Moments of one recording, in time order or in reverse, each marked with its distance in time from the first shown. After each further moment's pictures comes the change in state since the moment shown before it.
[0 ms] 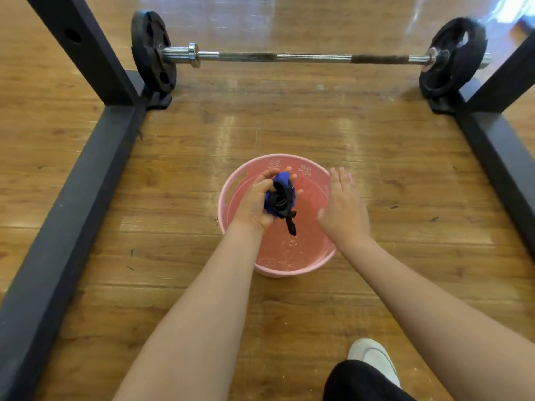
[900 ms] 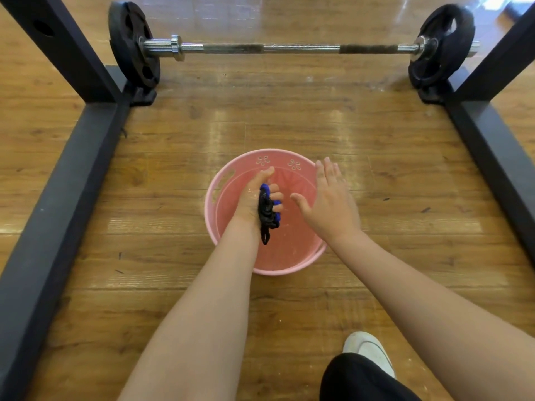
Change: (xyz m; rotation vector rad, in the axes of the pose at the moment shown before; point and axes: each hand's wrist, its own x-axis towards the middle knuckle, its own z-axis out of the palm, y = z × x) left_hand 0.015 -0.010 -0.005 0.121 0.029 -0.162; right_hand 0.001 -0.002 0.001 -0.071 -0.021 -0.057
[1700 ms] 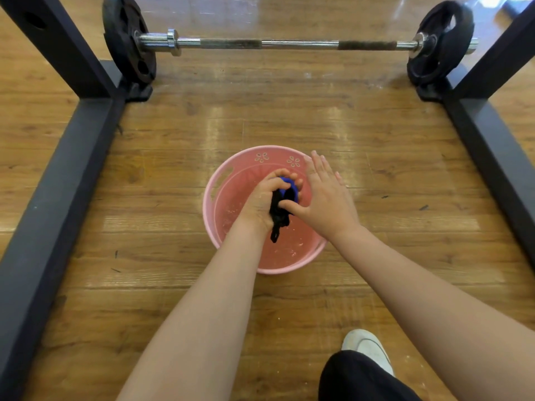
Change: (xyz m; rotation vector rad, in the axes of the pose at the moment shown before) left_hand -0.007 -0.012 0.016 0.052 -0.077 0.096; right_hand 0.002 -0.001 -0.004 0.035 -0.034 -0.127
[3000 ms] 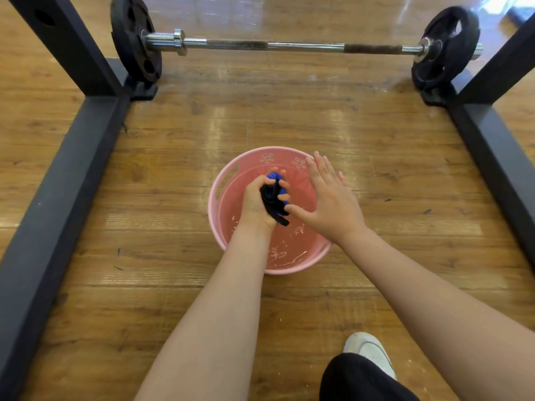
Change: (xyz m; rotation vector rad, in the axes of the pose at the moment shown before) left_hand -0.005 0.006 -0.008 -0.409 0.083 -0.040; right_hand -0.002 0.001 0.000 -0.006 0.006 -0.074
